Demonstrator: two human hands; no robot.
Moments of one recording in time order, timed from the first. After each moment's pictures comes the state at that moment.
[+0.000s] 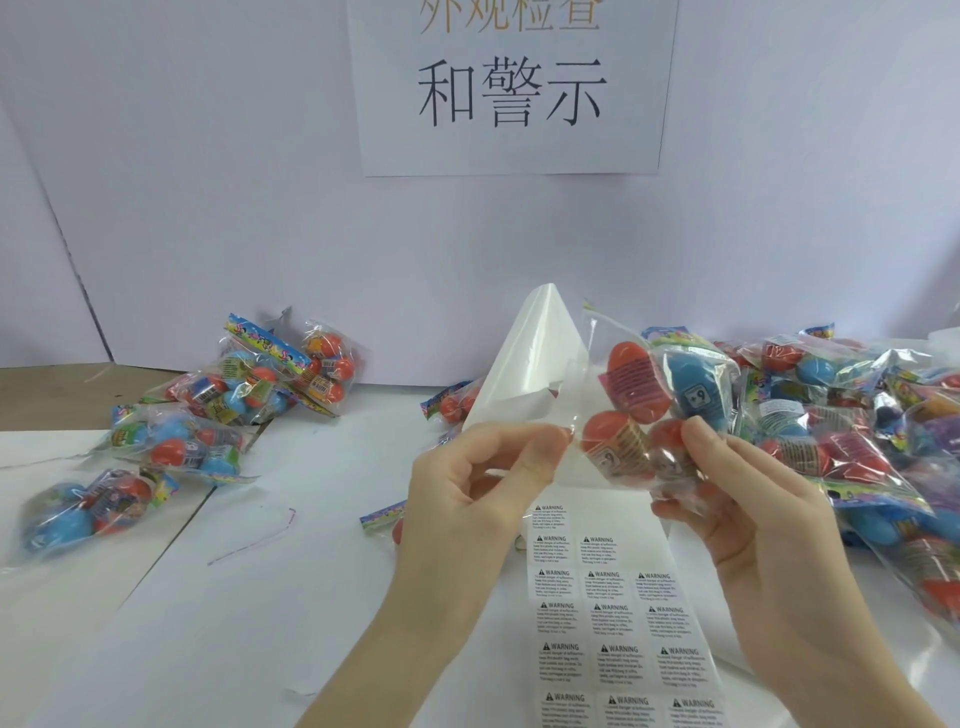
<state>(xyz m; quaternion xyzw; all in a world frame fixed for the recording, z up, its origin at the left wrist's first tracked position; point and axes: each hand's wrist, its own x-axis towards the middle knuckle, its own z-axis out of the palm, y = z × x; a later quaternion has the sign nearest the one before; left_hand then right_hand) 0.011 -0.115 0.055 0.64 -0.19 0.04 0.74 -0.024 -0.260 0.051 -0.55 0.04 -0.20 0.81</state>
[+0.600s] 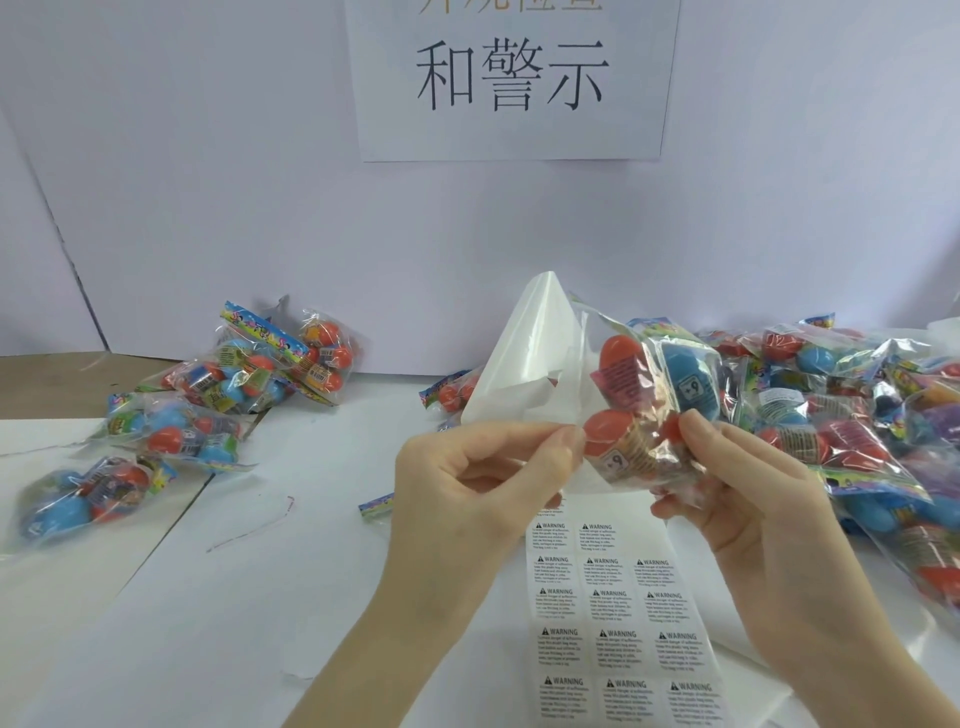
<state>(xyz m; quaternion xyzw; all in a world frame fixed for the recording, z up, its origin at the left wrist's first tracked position) 0.002 -0.113 0.062 0.65 -0.21 0.08 0.73 -0.025 -0.262 0.054 -0.57 0.01 -0.16 0.81</state>
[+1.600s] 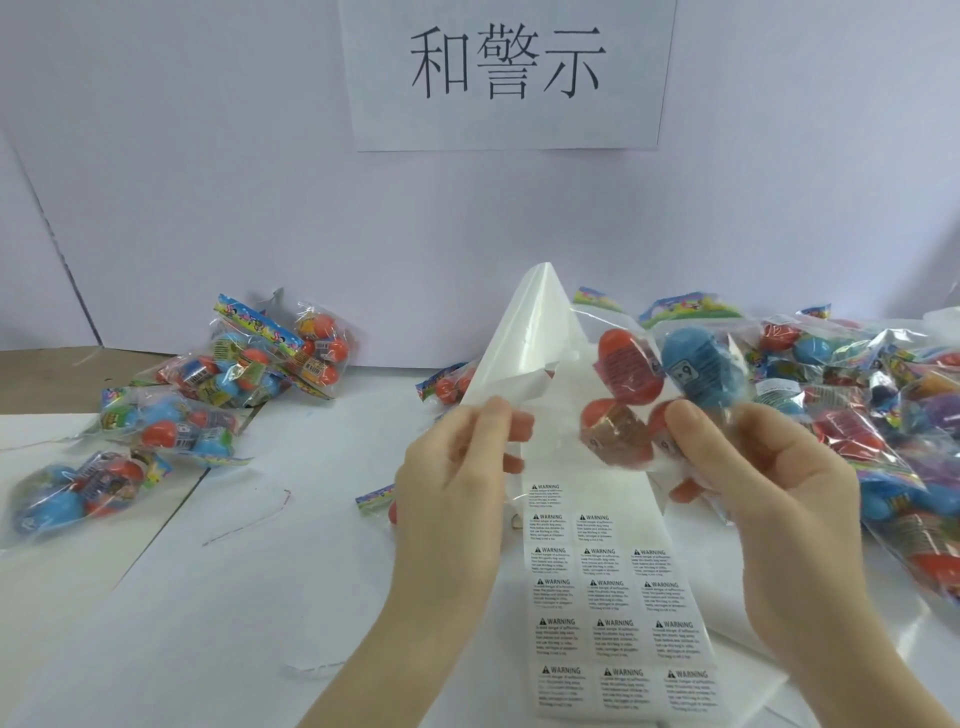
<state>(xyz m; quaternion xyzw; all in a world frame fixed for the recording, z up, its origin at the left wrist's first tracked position) 0.010 -0.121 0.053 0.65 -0.05 0.07 0.75 -0.023 -0.264 0.043 -0.62 0.04 -0.33 0.71</state>
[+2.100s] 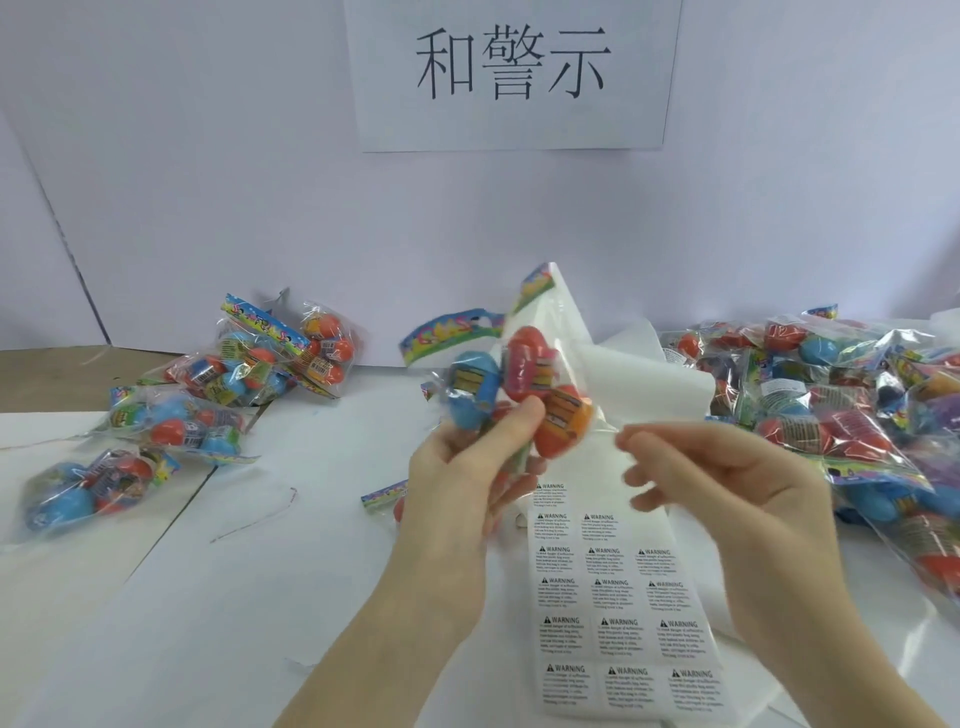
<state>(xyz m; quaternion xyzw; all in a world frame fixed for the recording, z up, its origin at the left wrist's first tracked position) 0.018 -0.120 0.047 0.54 -0.01 -0.05 0.84 -0.024 -0.259 0.039 -0.66 -0.07 -0.26 0.70</state>
